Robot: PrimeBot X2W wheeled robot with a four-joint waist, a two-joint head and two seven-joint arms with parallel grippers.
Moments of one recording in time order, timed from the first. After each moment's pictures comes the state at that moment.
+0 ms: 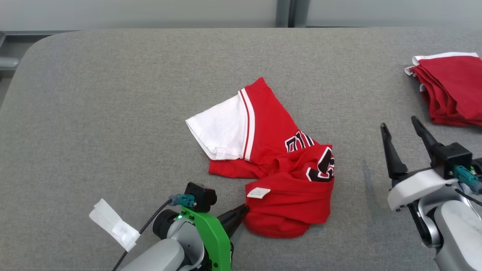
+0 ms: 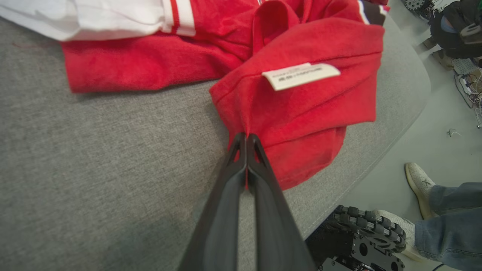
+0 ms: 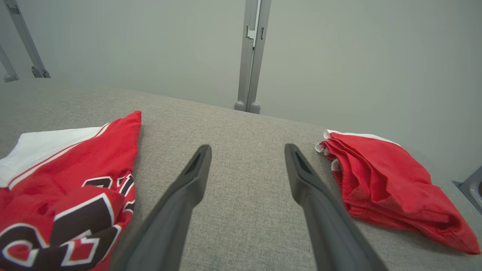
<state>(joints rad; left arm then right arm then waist) -0.41 0.20 -1.00 0.35 -0.91 -0.07 0.04 -0.11 -0.32 0.25 0.16 0.23 -0.09 -0.22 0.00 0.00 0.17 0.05</state>
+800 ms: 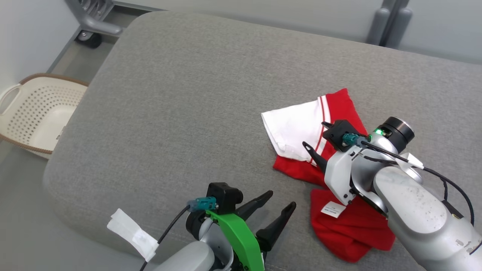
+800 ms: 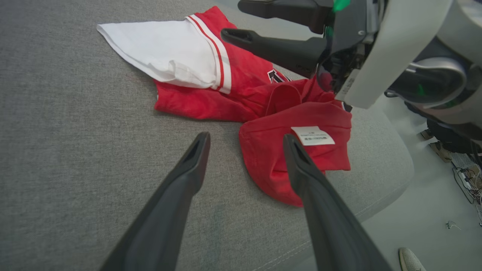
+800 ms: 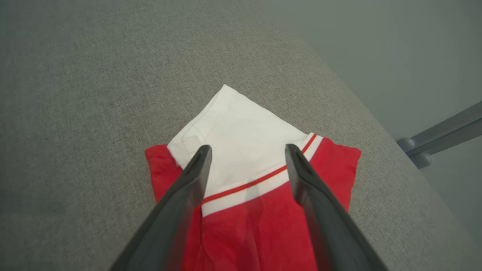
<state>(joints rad) -0.38 0.08 -0.99 0.28 -0.92 -0.06 -0.07 -0.45 -0.29 0.65 0.34 0.09 0.12 0.17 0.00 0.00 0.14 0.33</state>
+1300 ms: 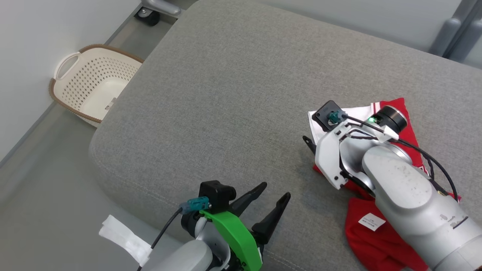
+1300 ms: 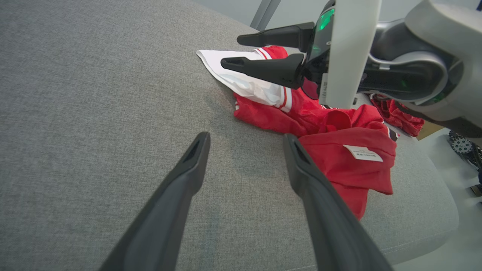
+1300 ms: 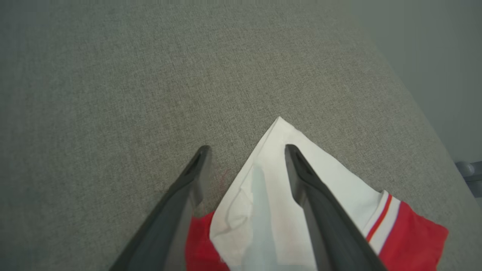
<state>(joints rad) -0.37 0.08 -0.97 0.27 -0.91 -0.03 -0.13 -0.58 -0.22 0.67 0.53 0.12 0.12 0.32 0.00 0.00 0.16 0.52</state>
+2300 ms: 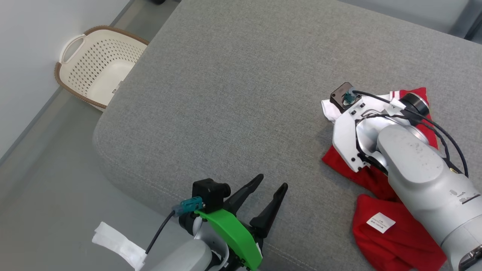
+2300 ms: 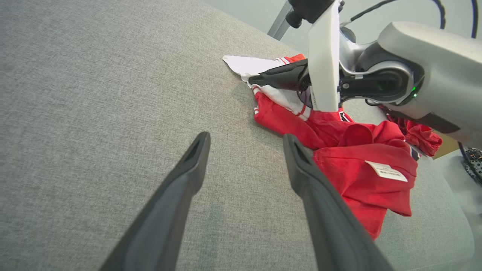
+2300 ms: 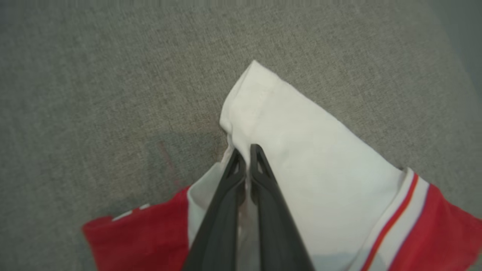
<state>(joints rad) -0.35 0.09 -0.94 0.23 -0.90 0.00 -0.19 -0.72 -0.23 0.69 0.74 0.13 0.13 0.44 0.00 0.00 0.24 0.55</state>
